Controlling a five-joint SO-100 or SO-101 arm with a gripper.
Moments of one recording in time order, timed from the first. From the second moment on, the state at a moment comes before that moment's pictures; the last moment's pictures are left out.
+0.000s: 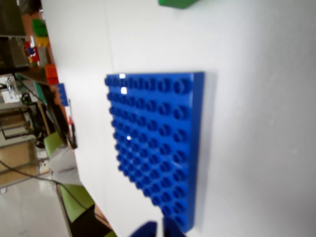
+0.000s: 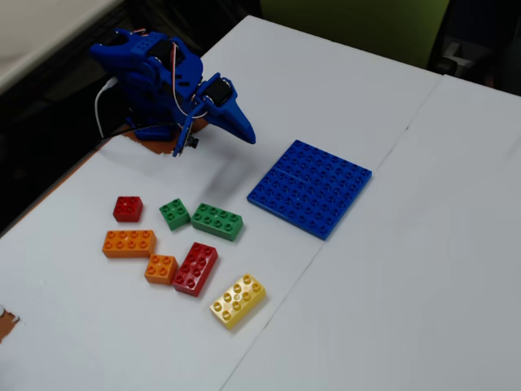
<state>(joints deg) -0.2 188.0 178.1 38.1 3.7</state>
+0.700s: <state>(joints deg) -0.5 188.0 178.1 42.5 -62.5</state>
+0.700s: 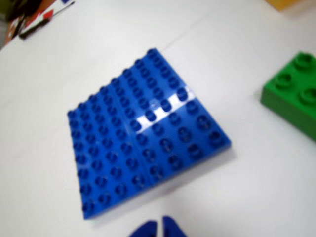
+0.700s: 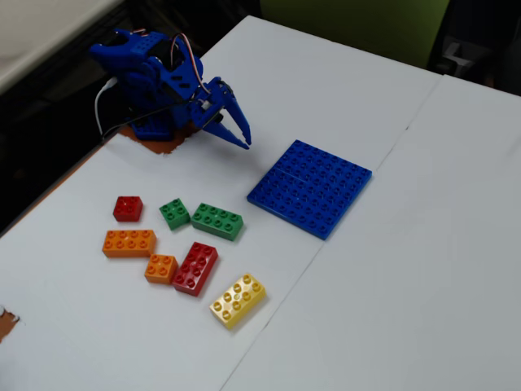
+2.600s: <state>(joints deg) 34.6 99.1 112.4 51.5 -160.8</state>
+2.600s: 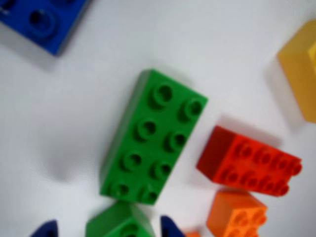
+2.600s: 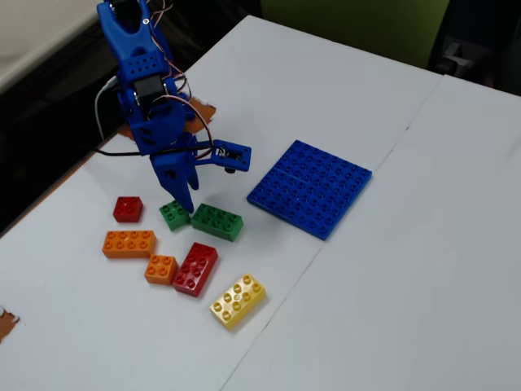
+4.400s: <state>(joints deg) 31.6 85.3 103.5 45.0 -122.3</state>
